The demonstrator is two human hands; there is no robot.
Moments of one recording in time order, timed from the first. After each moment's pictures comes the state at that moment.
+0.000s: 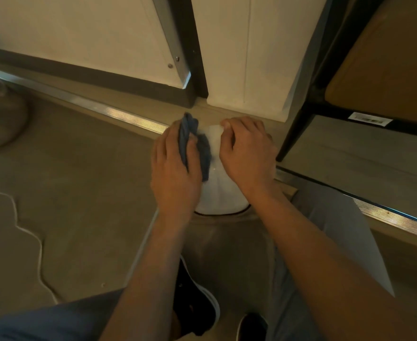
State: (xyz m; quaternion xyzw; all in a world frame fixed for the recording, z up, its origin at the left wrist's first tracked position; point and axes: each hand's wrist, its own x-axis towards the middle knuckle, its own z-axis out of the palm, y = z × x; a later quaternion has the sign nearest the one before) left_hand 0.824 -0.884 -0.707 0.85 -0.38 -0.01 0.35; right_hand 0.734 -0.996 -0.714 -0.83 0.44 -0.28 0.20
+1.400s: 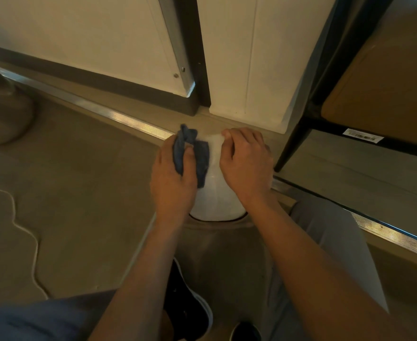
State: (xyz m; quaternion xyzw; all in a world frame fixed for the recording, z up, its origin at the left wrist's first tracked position) left_hand 0.830 -0.882 -0.710 0.83 -0.32 -0.06 0.45; right_hand 0.735 -0.994 -0.713 -0.82 0.44 -0.28 0.21
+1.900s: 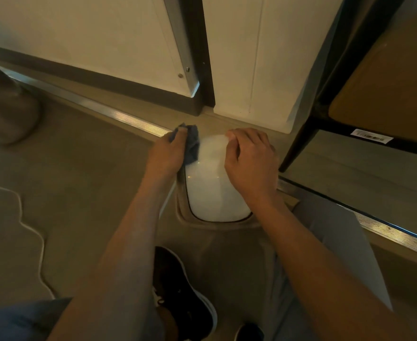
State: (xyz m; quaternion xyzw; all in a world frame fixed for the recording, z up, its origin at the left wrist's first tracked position) left_hand 0.893 -0.919 -0.687 0.87 -0.21 -0.27 0.36; right_hand 0.733 -0.994 -0.712 -0.83 0.43 -0.28 0.22
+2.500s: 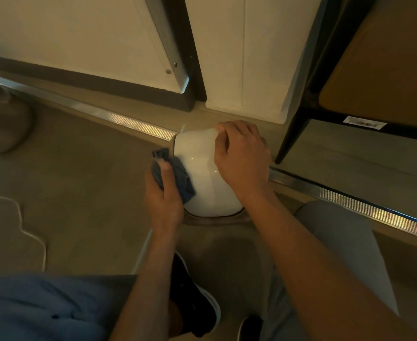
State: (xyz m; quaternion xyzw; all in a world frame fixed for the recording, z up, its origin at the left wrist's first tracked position) left_hand 0.823 -0.859 -0.720 0.79 -0.18 -0.14 0.57; right_hand 0.738 -0.995 -0.709 -0.82 0.45 -0.28 0.22
